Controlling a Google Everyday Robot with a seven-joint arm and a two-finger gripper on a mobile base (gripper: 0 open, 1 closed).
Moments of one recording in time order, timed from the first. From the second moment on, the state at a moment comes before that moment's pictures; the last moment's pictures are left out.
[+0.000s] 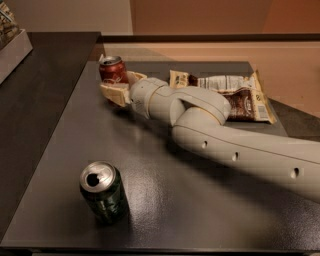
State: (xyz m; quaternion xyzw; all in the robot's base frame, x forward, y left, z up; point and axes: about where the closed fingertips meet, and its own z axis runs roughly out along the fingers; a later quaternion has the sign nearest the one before) arm 0.612 0.102 0.905 -0.67 -0.28 -0.62 0.29
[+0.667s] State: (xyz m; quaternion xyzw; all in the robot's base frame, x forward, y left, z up) arm 0.605 0.109 0.894 -0.66 -0.30 -0.62 0.30
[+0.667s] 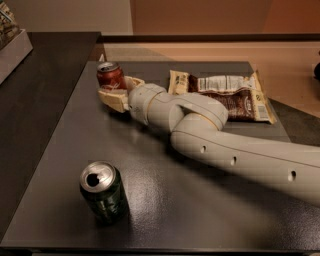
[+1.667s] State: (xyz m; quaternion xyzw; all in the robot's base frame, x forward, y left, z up) arm 0.601 0.108 0.888 -0.66 -0.30 -0.63 0.29
